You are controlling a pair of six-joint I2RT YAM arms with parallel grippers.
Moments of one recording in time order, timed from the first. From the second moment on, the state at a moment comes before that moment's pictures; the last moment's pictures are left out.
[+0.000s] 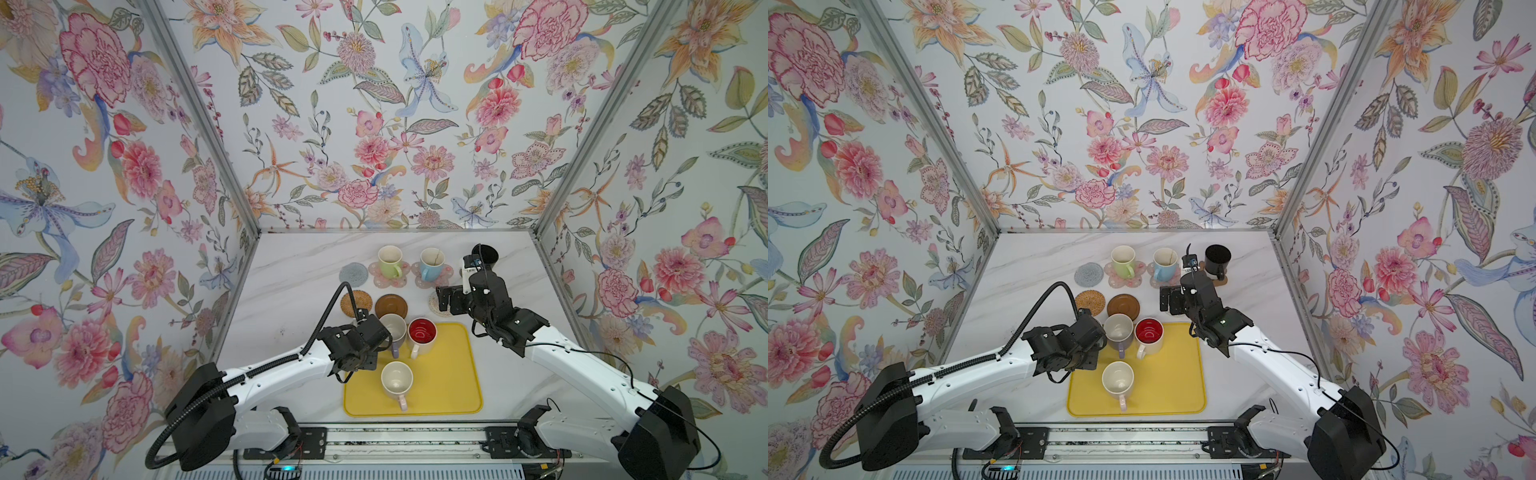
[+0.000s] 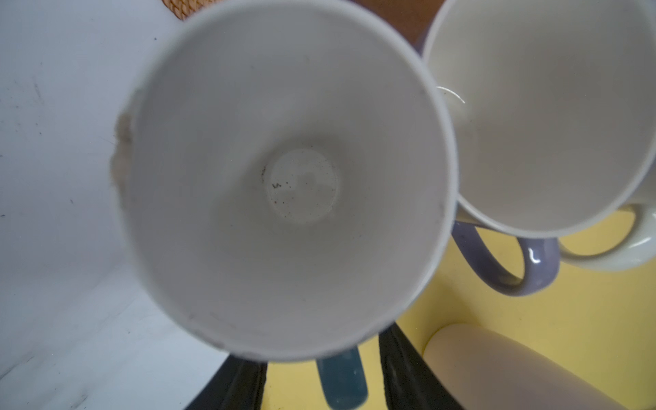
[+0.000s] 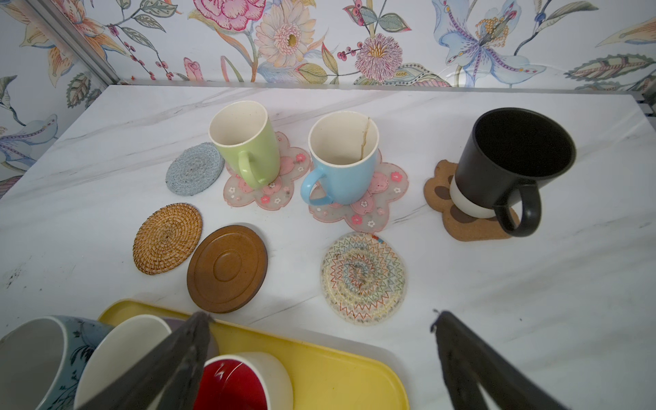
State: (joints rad) left arm -0.93 1.31 0.83 -0.75 -0.25 -0.74; right arm 0.62 1.18 0.87 -0.25 0.25 0.30
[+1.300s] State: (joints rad) left arm -0.88 1.27 0.81 -0.81 -0.35 -0.77; right arm 0.61 1.21 0.87 -0.25 0.23 0.30
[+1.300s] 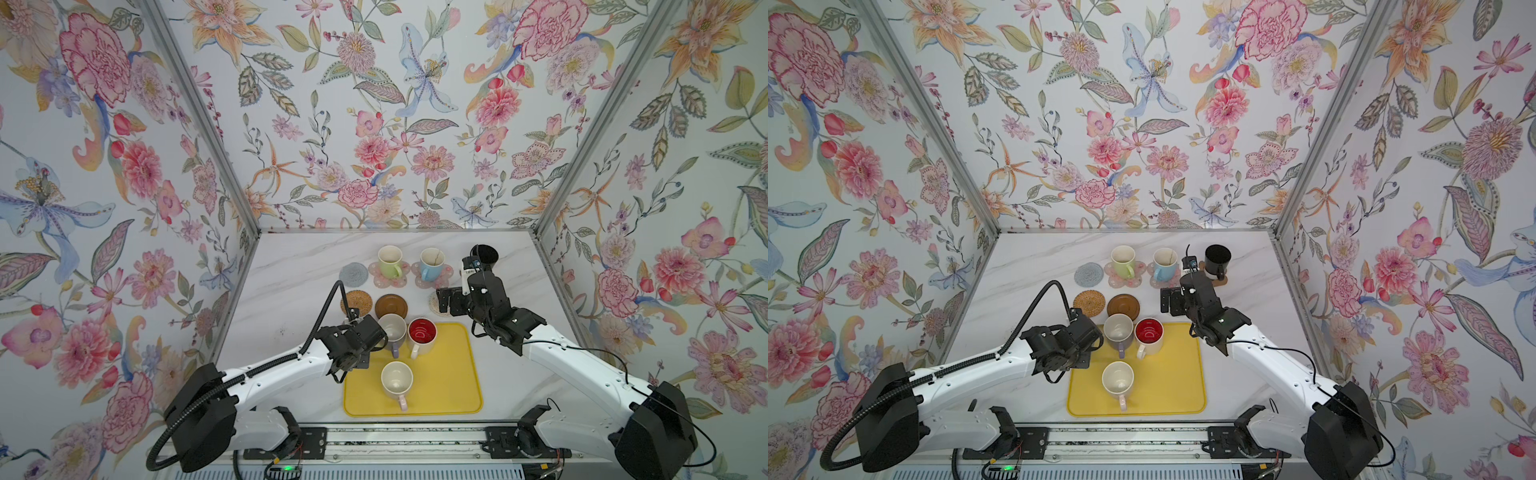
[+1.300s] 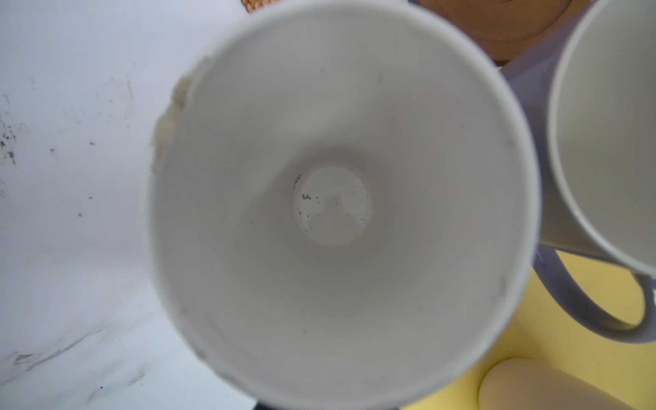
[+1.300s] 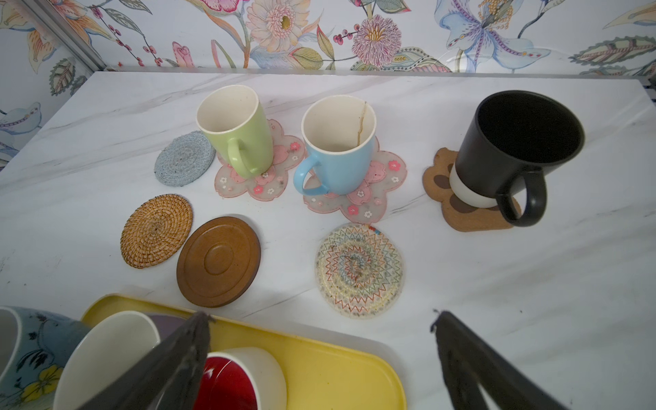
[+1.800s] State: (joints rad) left arm -0.66 1.15 0.86 -0.80 -0.38 -0.65; right arm 0.61 1.20 0.87 -0.26 0.23 0.30
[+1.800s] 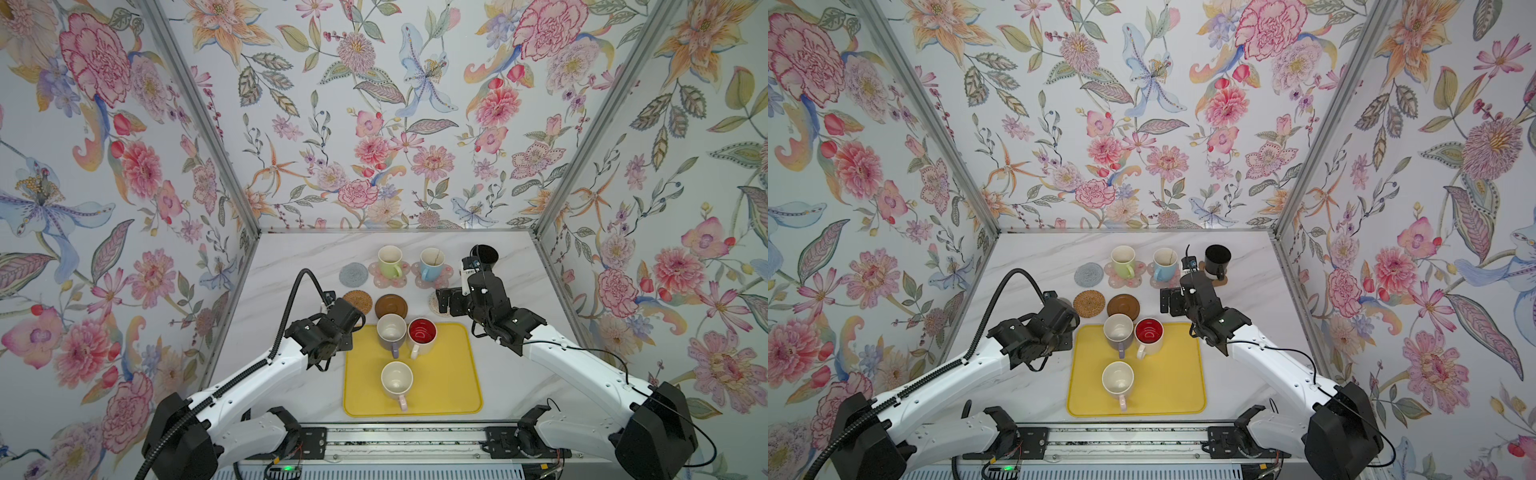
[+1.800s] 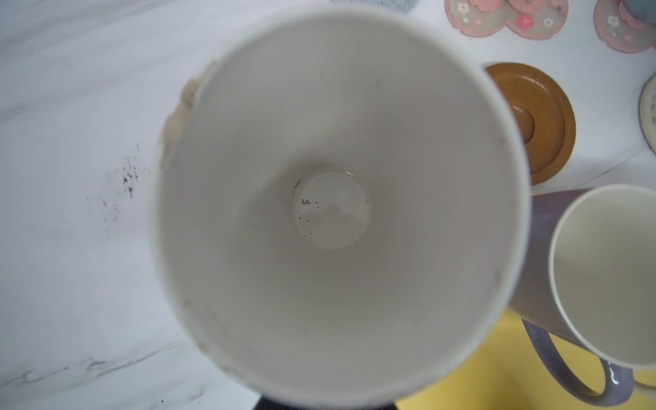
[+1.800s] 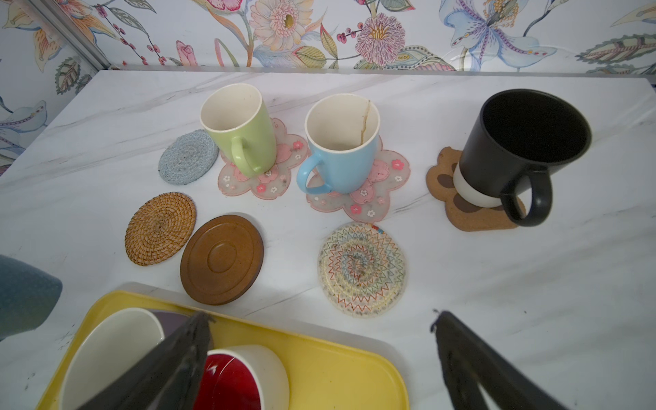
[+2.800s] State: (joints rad) left arm -0.39 1.88 1.47 -0.58 -0.26 -0.29; right arm 0.61 0.93 0.76 -0.42 0.26 0.37
